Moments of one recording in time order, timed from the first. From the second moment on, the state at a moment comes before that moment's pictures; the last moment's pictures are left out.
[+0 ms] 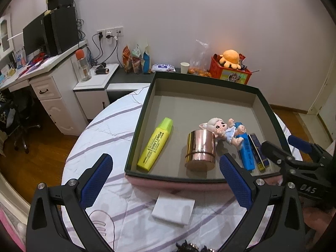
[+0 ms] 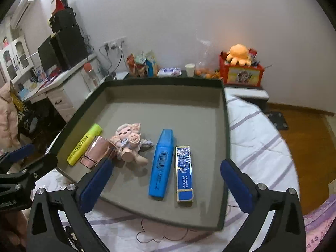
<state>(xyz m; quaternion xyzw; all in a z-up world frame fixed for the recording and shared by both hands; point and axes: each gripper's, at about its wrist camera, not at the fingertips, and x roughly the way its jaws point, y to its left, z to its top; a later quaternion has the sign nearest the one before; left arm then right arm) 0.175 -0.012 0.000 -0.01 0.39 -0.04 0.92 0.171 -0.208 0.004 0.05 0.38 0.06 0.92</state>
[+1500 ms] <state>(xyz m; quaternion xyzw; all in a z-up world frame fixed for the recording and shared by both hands) 0.118 -0.014 -0.042 0.03 0.44 -0.06 0.90 0.053 -0.208 0.016 0.06 0.37 0.04 0.92</state>
